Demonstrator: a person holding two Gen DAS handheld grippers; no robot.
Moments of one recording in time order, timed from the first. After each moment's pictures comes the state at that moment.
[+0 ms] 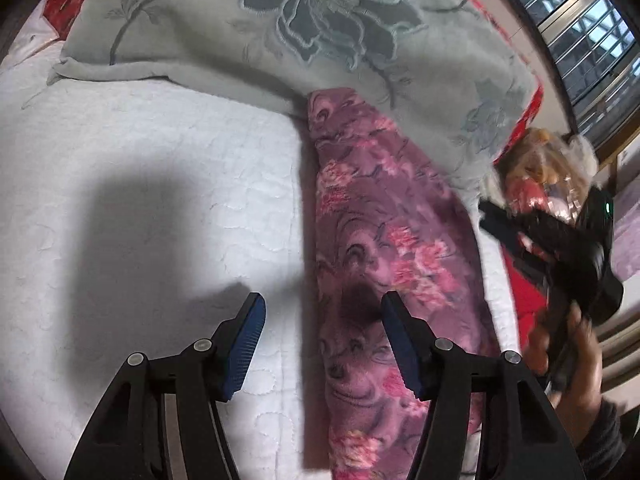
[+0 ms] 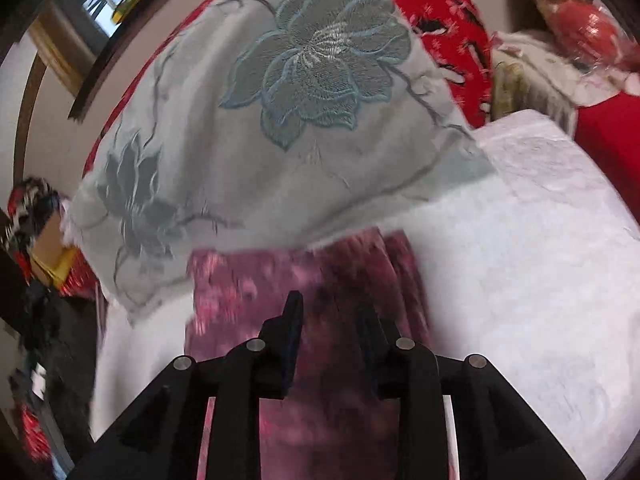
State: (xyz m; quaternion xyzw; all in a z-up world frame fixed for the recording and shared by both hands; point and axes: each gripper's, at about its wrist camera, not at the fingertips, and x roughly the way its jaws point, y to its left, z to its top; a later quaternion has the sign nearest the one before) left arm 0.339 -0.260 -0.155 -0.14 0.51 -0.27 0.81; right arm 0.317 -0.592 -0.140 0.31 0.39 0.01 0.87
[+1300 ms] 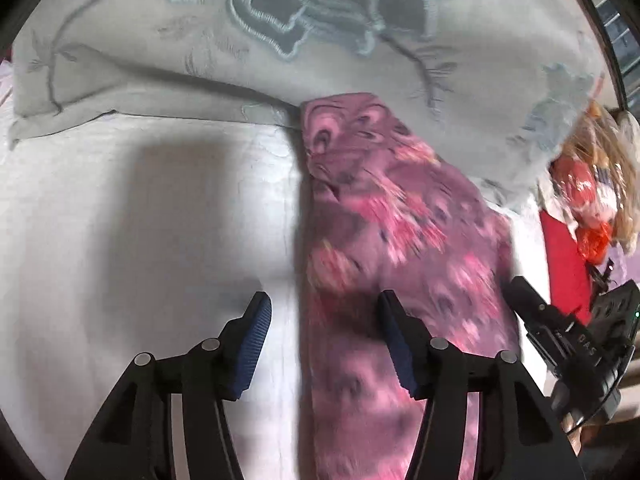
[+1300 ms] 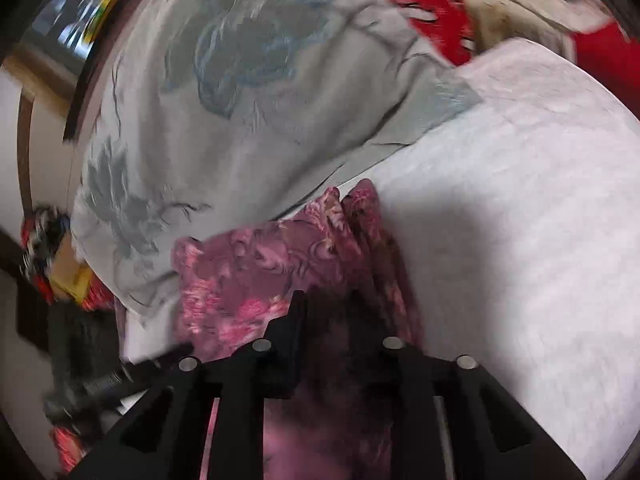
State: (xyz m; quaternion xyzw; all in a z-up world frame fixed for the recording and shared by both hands) left arm 0.435 -0.329 -0.149 -0.08 0.59 -0.23 0.77; right arm 0.285 -0.613 -0.174 0.40 0.40 0.04 0.83
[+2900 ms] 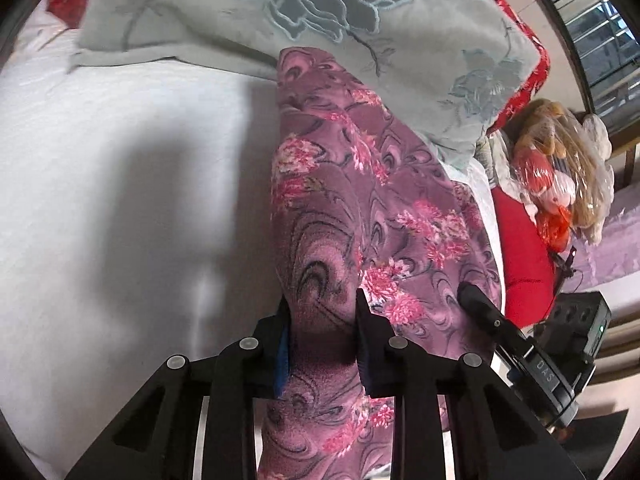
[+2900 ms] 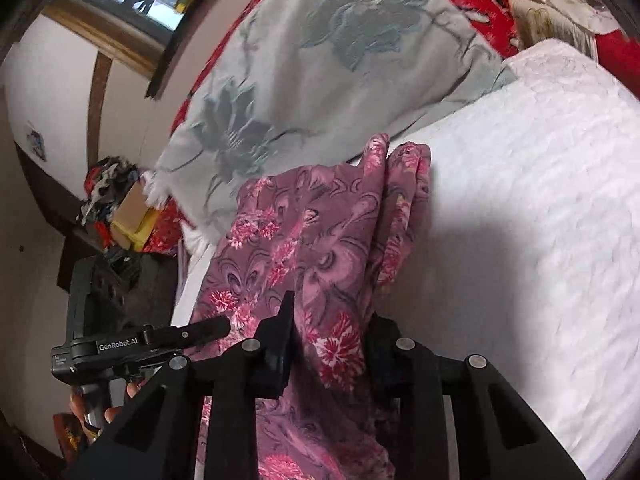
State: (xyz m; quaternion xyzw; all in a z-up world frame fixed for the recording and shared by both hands) left arm 0.305 -0.251 -0.108 -0.12 0.58 -0.25 0.77; right arm 0.197 -0.563 -0.134 0.37 0.38 0.17 0.83
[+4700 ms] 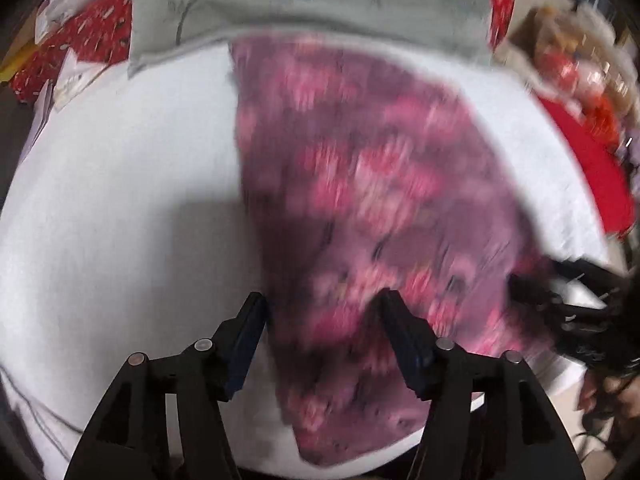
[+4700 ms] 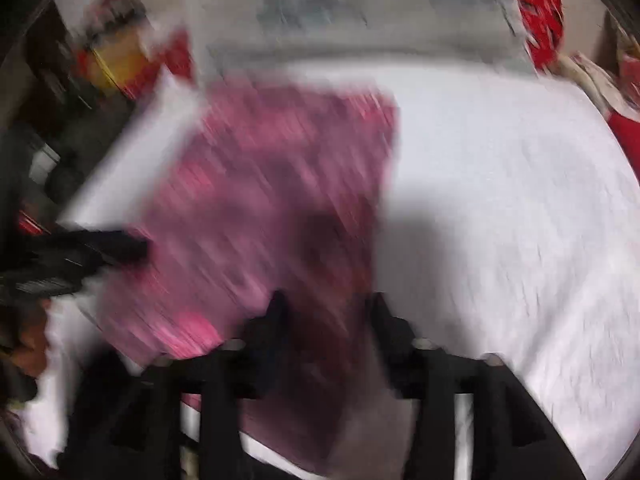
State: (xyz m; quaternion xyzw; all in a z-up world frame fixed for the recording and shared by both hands) left arm 0.131 -0.165 -0.113 0.08 0.55 -0.20 0.81; right arm 0.107 -0.469 -0.172 0.10 0.50 0.13 0.85
